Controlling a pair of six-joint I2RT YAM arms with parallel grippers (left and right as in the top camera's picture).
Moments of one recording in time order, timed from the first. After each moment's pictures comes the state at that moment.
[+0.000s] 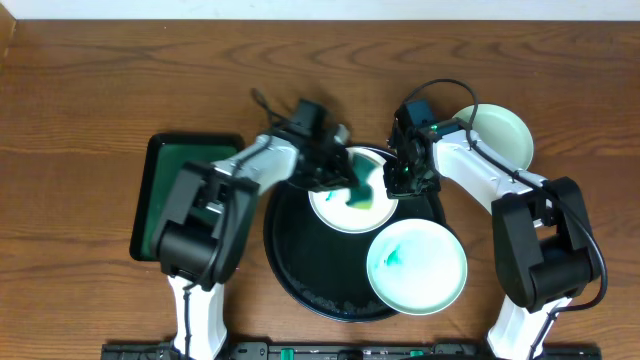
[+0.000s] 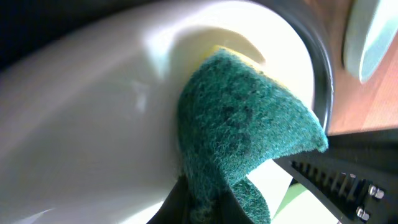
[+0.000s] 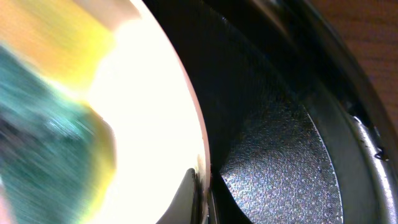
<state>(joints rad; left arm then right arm) -0.37 2.07 1.24 -0.43 0.69 -0.50 0.36 1.96 1.25 -0.81 -0.21 0.25</state>
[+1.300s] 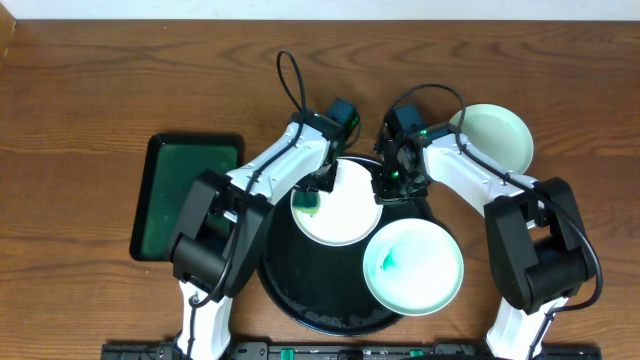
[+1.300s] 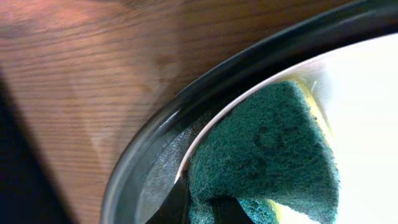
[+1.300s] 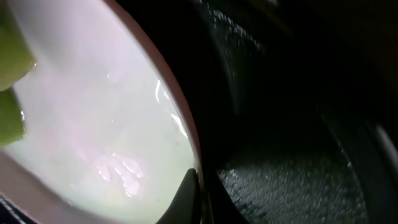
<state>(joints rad) -0.54 2.07 1.47 -1.03 -0.23 -0.36 0.40 1.96 1.24 -0.80 -0.32 0.24</state>
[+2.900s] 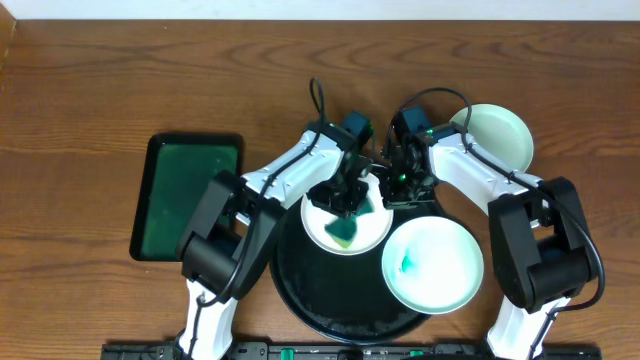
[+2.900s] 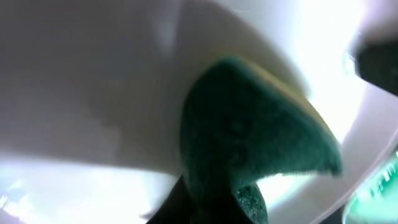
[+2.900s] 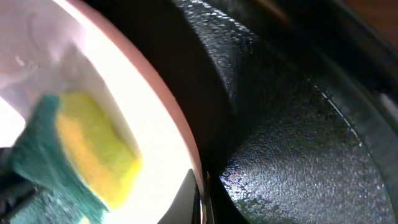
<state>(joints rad) -0.60 2.08 1.46 -1.00 0.23 -0.21 0.37 1.96 1.23 -0.83 -0.30 0.23</state>
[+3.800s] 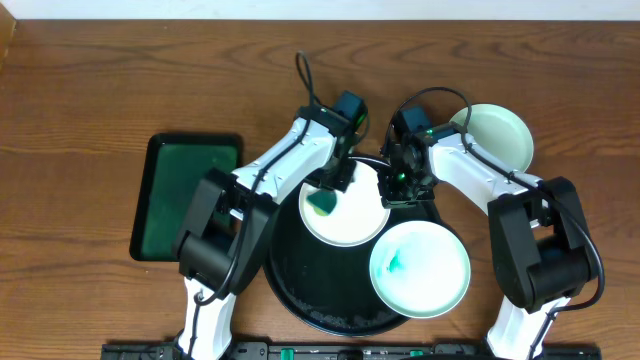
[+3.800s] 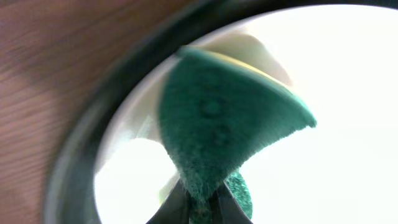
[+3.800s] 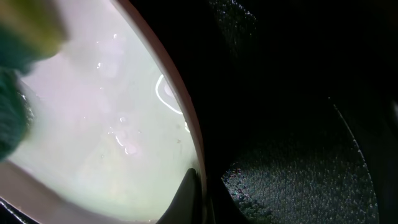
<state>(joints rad) -0.57 2.09 1.54 -0.99 0.05 -0.15 0.37 1.96 1.23 -0.83 -0.31 0.23</state>
